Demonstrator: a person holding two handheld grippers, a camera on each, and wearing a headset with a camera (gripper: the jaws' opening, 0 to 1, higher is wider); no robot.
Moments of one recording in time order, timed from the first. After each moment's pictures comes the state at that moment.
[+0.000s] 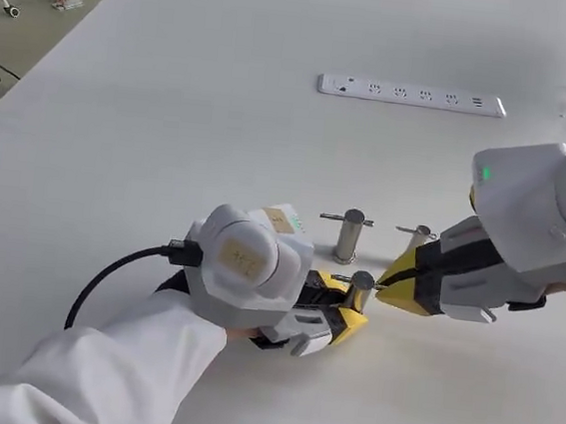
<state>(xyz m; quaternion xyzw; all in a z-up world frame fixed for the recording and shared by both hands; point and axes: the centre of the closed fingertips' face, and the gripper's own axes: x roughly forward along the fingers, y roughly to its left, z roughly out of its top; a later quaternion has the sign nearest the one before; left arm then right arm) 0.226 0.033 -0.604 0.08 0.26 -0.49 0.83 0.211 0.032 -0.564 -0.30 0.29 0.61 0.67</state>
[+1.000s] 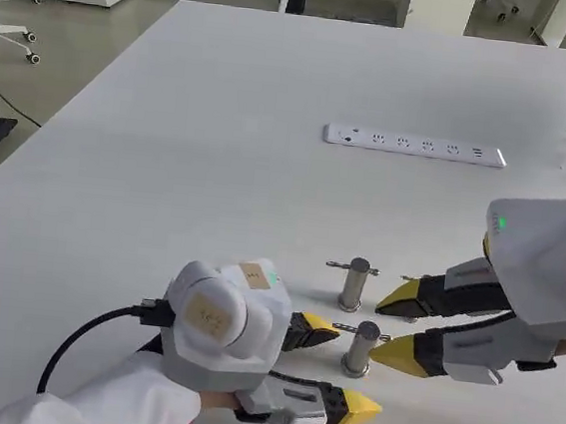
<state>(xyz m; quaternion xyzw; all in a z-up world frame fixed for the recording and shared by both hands) 0.198 0.045 -0.580 0.01 0.25 -0.51 0.83 0.209 0.043 -0.549 -0.26 0.27 0.61 0.70</state>
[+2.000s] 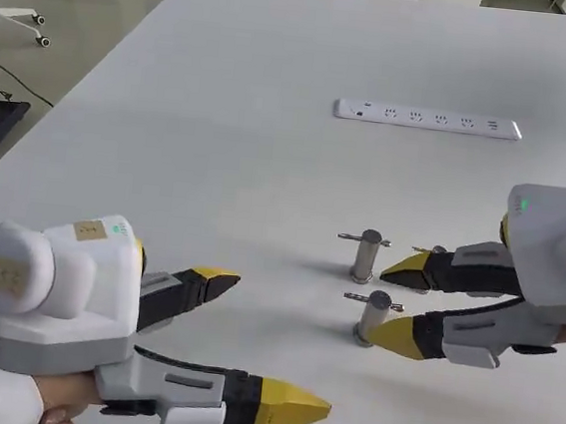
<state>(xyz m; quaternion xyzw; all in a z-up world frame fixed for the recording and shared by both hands) 0.172 0.123 -0.537 -0.09 0.24 -0.44 0.86 0.208 0.054 -0.558 -0.19 0.25 0.61 0.73</state>
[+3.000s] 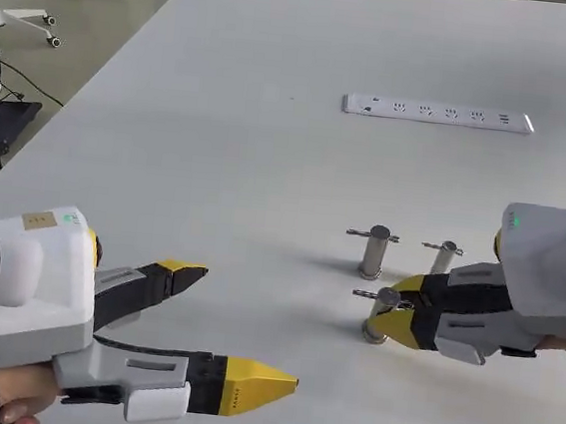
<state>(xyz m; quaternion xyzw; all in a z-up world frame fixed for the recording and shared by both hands) 0.174 0.153 -0.537 -0.09 0.25 -0.40 0.88 0.213 0.054 -0.575 -0.17 0.25 0.60 0.74</state>
